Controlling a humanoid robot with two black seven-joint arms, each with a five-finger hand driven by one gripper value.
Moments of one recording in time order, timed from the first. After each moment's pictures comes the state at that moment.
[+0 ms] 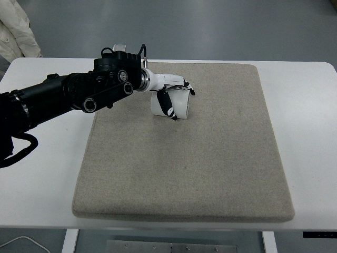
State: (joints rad) left arm -1.30 0.11 -0.05 -0.72 1.03 -0.32 0.06; right arm 0.00 0.00 -0.05 0.21 0.00 0.00 -0.11
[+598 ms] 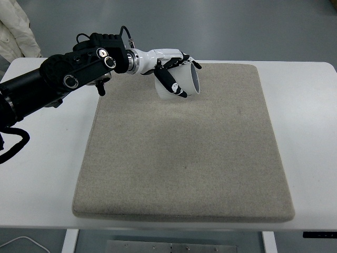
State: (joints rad) left arm -1.29 0.19 -0.17 -0.70 0.72 -0.35 -0.06; right arm 0.00 0.00 -0.05 0.21 0.00 0.00 -0.11
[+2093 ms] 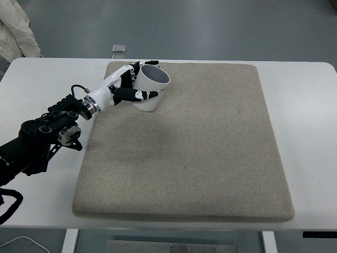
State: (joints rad) left arm -0.87 0.19 -0.39 -0.52 0.54 -0.37 -0.61; right arm -0.02 0.00 -0.05 0.21 0.00 0.00 -0.11
